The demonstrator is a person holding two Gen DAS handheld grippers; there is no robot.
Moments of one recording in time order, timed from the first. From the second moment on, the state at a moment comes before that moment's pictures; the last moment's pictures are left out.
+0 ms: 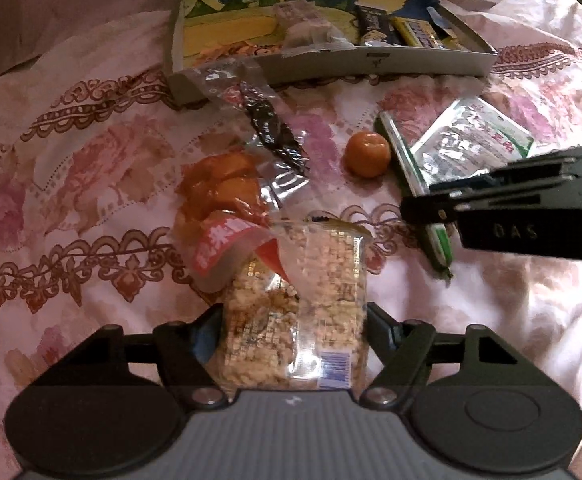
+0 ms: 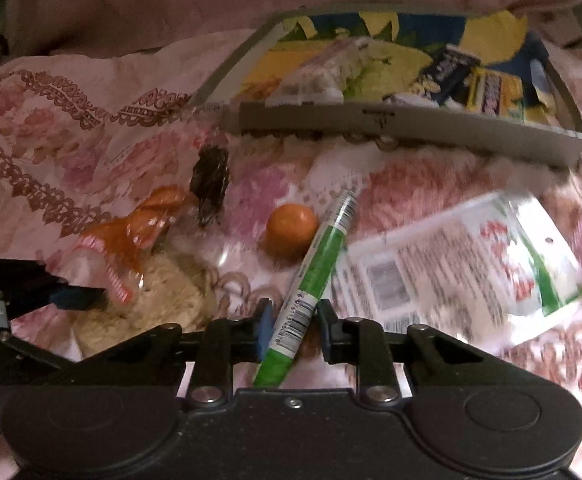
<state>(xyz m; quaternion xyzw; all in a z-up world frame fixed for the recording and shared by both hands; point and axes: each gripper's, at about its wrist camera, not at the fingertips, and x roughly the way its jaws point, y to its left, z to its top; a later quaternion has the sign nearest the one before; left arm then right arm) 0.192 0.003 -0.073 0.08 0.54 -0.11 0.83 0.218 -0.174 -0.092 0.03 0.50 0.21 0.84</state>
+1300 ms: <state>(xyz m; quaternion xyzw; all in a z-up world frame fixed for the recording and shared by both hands) 0.178 -0.002 -0.058 0.04 0.54 -0.17 0.82 0.188 -0.195 -0.079 0.07 0.50 0.18 0.85</state>
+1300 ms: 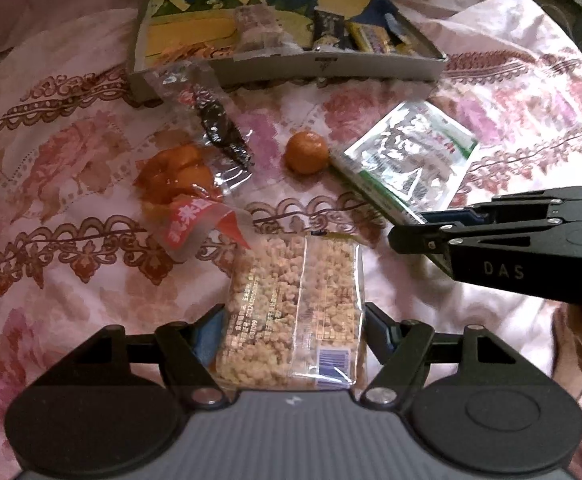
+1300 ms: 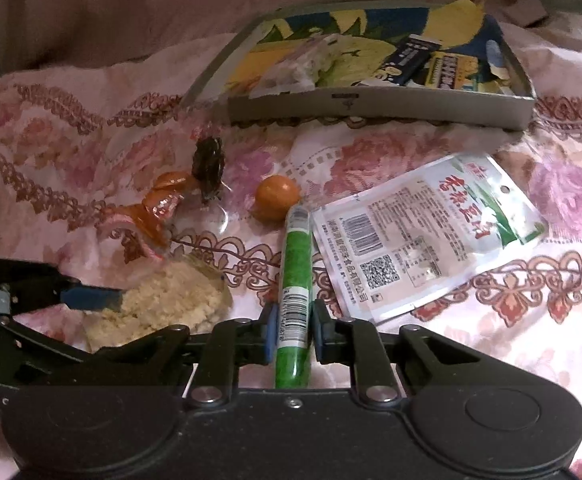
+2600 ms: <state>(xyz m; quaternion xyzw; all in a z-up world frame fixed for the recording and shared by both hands) 0.156 0.002 -0.018 -0.05 0.45 -0.23 0.86 0.201 -0.263 -0.027 0.25 0.42 0.21 0.85</state>
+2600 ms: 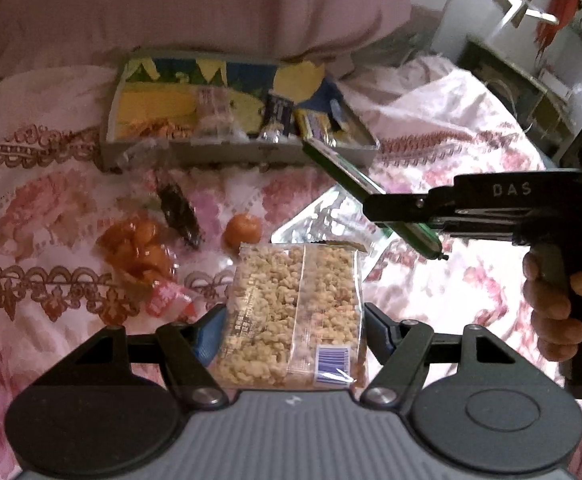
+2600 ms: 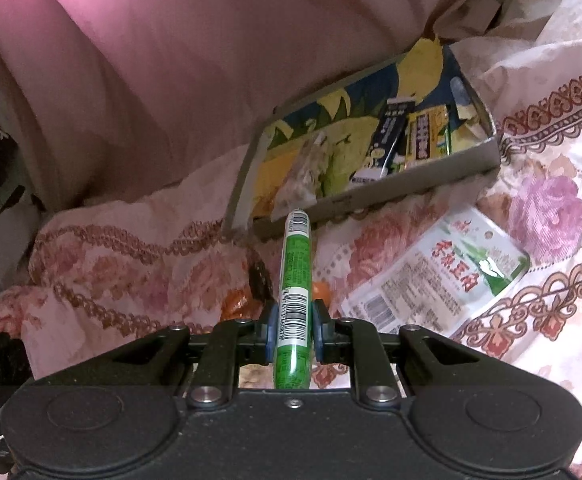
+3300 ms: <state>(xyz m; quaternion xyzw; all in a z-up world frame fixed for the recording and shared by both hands) 0.276 0.032 0.025 -0.13 0.34 -0.09 0.93 0.311 -0.261 -0.018 0.25 0.41 0.20 0.85</state>
